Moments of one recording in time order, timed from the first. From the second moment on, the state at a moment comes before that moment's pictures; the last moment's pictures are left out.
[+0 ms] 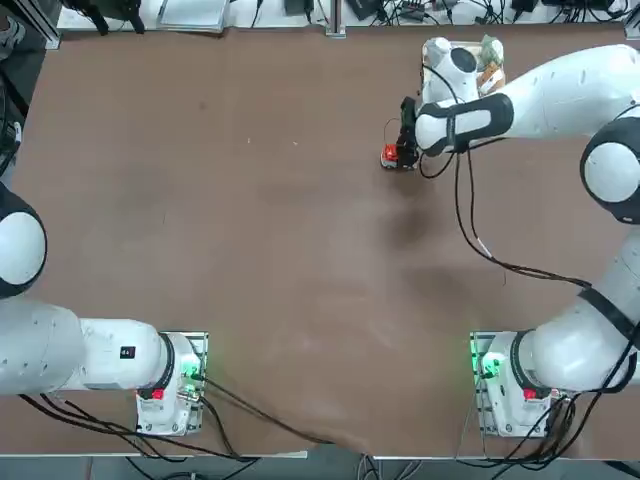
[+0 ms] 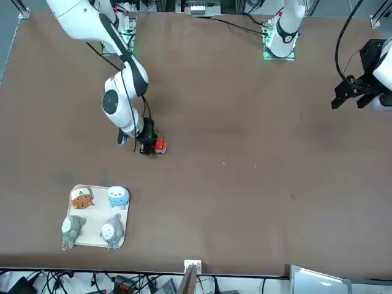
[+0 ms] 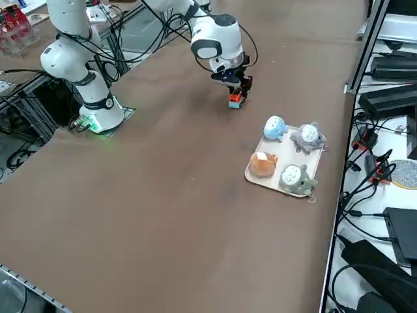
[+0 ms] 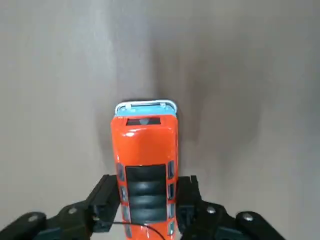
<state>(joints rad) 0.09 0.48 0.38 -2.12 0.07 2.69 1.99</state>
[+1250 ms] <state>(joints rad) 0.08 0.47 0.36 -1.85 0.06 2.16 1.84</state>
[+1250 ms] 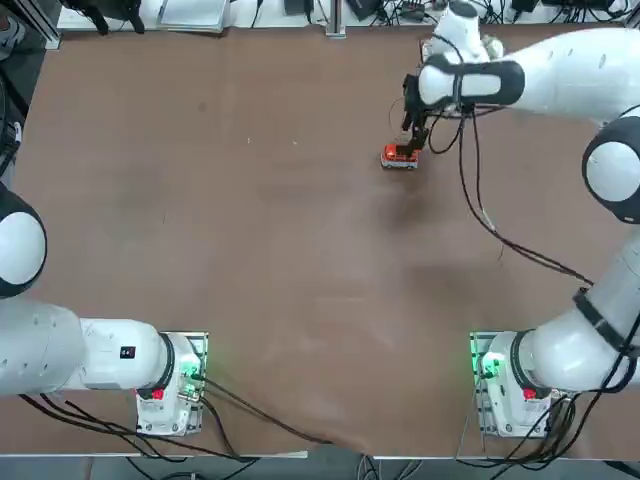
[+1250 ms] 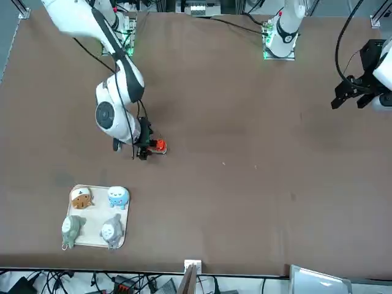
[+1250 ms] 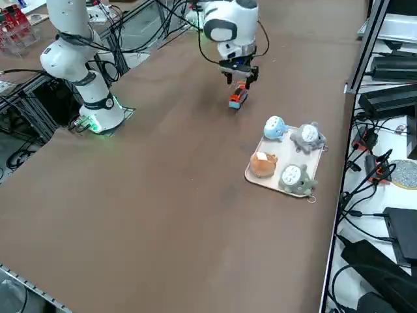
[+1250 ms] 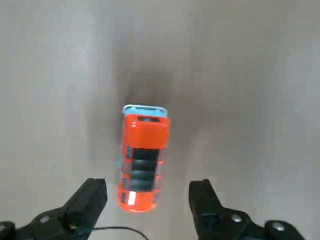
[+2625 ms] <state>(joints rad) -0.27 0.37 0.35 -1.49 -0.05 1.46 0.57</state>
